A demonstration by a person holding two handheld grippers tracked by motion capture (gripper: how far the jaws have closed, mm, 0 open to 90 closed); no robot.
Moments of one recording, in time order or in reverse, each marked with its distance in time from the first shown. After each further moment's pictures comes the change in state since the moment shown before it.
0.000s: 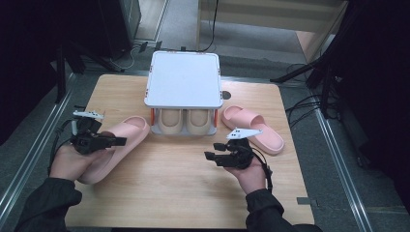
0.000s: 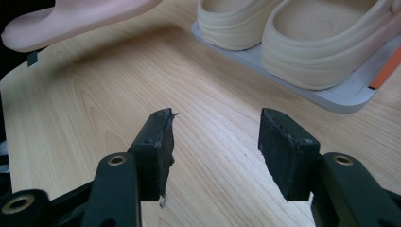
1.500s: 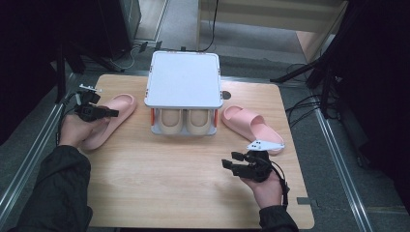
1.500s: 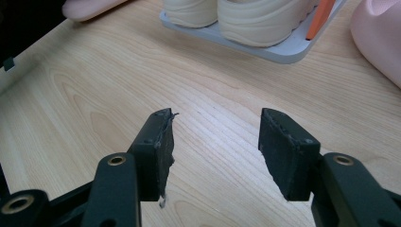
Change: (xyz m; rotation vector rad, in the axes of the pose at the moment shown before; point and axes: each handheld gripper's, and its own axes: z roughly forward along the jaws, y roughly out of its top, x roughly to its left) left arm 0.136 0.055 0.041 -0.020 0.162 -0.078; right arm -0.003 -0.036 -0.044 -0.031 -0.105 0.099
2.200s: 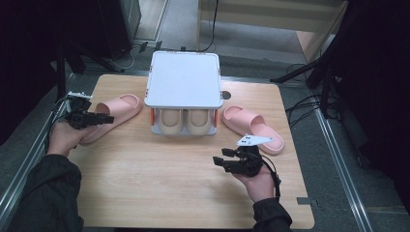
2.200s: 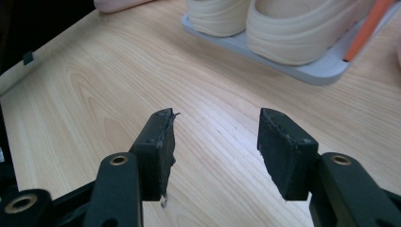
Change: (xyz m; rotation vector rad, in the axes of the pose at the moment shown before) left arm 0.003 -0.023 -0.012 -0.020 -0.008 0.059; right arm 0.007 0.015 0.019 0.015 0.060 -0.061
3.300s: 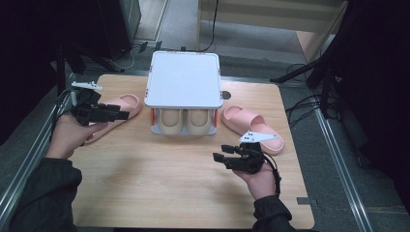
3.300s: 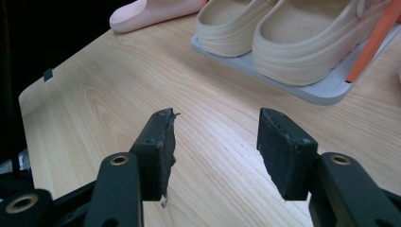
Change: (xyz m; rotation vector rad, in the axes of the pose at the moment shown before) left arm -0.090 0.032 -0.051 -0.070 -0.124 0.091; right arm -0.001 0.011 -0.004 -0.056 0.051 0.009
